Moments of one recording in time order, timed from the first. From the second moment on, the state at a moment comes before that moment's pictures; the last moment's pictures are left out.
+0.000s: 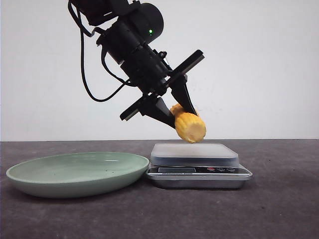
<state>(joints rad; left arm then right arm) -0.65 1.94 1.48 -0.46 0.36 -0.54 0.24 0.69 0.91 -0.72 -0.18 0.18</state>
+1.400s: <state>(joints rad) -0.60 1.41 1.63 -0.71 0.18 -0.39 0.24 0.80 0.78 -0.71 -0.16 0.15</state>
